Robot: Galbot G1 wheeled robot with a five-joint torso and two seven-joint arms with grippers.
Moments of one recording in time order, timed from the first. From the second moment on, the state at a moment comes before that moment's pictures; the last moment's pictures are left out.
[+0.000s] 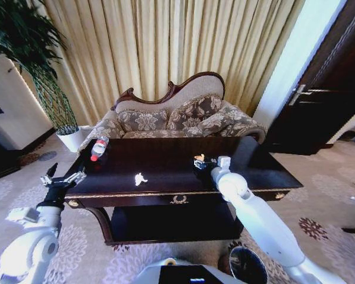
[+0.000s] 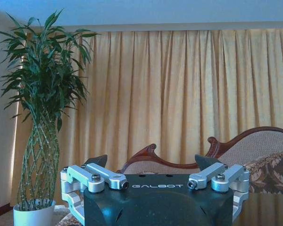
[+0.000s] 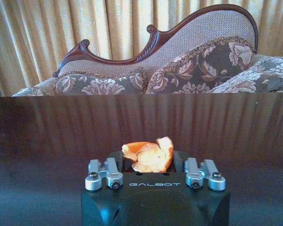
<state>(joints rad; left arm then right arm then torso) 1.67 -1.16 -1.01 -2.25 -0.61 0.04 -0.01 -0.90 1.00 0.16 1.94 0.85 -0.60 0.45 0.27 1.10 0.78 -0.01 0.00</state>
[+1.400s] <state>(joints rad) 1.62 -1.14 -1.00 -2.23 -0.65 0.06 -0.01 -1.38 0.96 0.59 2.27 0.70 -0.26 0.37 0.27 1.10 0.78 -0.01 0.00</state>
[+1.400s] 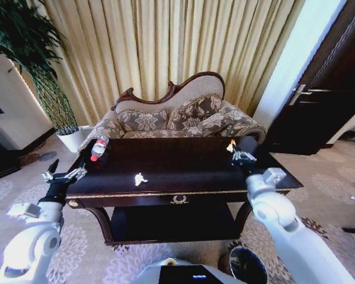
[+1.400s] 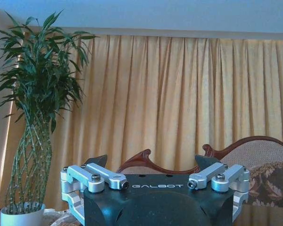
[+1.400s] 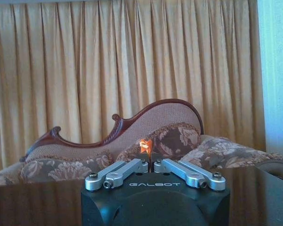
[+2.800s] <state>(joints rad) 1.62 -1.16 -1.01 -2.26 -0.65 0.04 -0.01 -1.47 1.03 0.63 2.27 0.61 -0.27 0.33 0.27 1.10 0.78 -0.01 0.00</state>
